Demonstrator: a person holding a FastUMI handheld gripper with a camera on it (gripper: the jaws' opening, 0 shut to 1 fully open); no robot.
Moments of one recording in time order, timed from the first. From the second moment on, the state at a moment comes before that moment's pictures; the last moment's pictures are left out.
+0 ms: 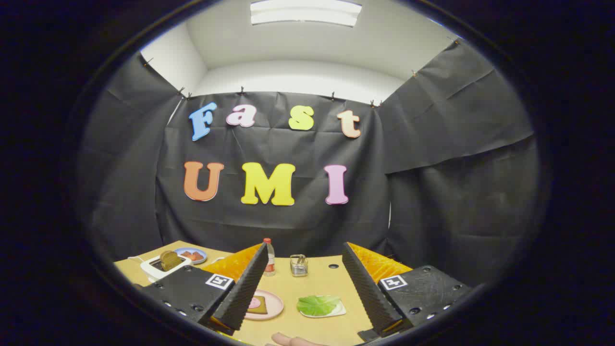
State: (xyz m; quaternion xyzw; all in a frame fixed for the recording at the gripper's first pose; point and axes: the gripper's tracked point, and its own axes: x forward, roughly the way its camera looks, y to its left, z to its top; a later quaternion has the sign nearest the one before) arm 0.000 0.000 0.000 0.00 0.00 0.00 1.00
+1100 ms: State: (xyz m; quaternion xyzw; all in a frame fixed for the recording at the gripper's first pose) arm 0.132 -0.064 -0.159 -0.01 0.20 -0.04 0.98
